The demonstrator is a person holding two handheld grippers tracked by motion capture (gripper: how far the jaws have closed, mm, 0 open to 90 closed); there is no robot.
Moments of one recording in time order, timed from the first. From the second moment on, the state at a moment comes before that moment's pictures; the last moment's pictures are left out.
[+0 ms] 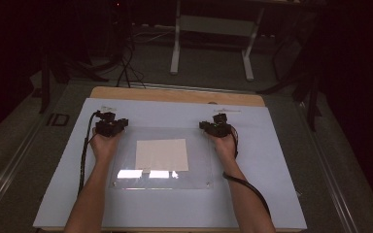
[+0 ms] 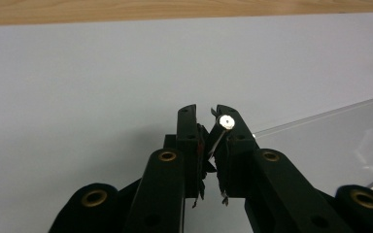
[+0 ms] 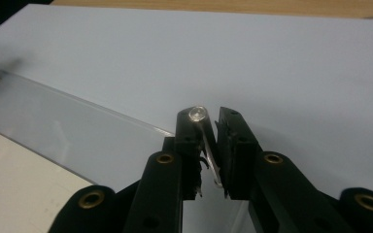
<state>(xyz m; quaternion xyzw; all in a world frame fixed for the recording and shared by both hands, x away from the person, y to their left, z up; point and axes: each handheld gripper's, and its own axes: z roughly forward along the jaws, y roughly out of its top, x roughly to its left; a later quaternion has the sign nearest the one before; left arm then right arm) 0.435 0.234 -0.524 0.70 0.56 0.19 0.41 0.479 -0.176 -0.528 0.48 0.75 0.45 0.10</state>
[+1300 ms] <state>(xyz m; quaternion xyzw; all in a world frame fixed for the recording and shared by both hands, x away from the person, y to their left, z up) 0.422 0.185 -0.518 0.73 0.54 0.13 0.40 0.449 -0.238 -0.519 0.51 0.72 0.46 0.08</state>
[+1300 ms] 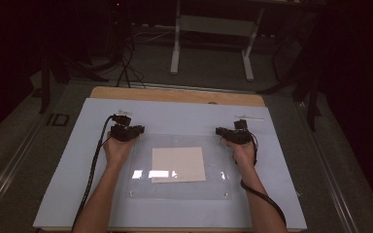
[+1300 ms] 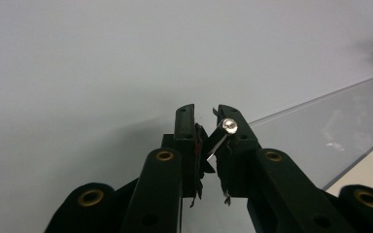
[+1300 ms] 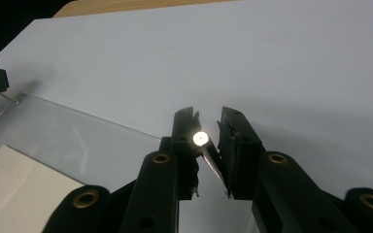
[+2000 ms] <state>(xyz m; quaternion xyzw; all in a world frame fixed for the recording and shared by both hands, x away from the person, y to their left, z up) 0.406 0.198 -0.516 0.72 0.51 0.16 0.44 0.447 -0.241 -0.523 0.50 0.72 0.47 0.08</state>
